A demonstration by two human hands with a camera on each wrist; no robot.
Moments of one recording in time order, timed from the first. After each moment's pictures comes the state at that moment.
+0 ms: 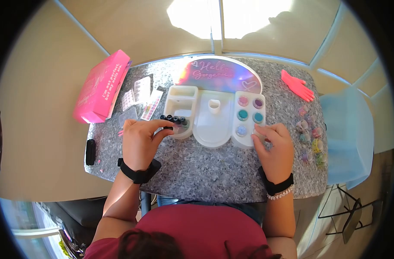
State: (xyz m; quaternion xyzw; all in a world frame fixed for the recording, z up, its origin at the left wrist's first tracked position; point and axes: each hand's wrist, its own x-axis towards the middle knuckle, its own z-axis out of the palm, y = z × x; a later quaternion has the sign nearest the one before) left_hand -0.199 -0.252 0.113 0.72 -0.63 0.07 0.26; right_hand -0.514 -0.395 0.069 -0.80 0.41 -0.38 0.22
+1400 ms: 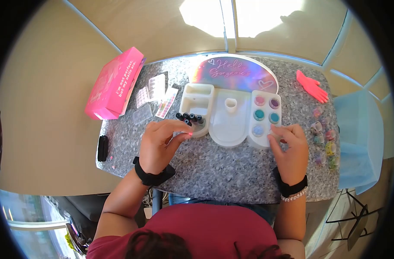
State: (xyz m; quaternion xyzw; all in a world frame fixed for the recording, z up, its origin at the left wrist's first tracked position) left_hand -0.200 -0.244 0.110 0.64 -0.68 -0.01 0.37; right_hand -0.515 -0.394 0.074 -0.80 0.42 -0.36 0.23
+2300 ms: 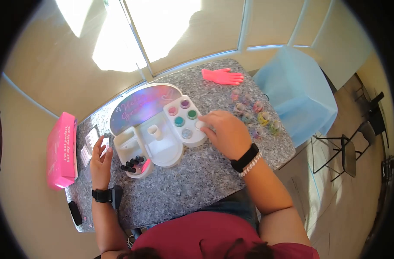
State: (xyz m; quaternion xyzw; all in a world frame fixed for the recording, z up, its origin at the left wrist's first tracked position) left_hand -0.132 -0.303 0.051 0.71 -0.50 -0.19 0.45; right_hand -0.545 -0.424 0.081 -0.84 0.41 -0.34 0.08
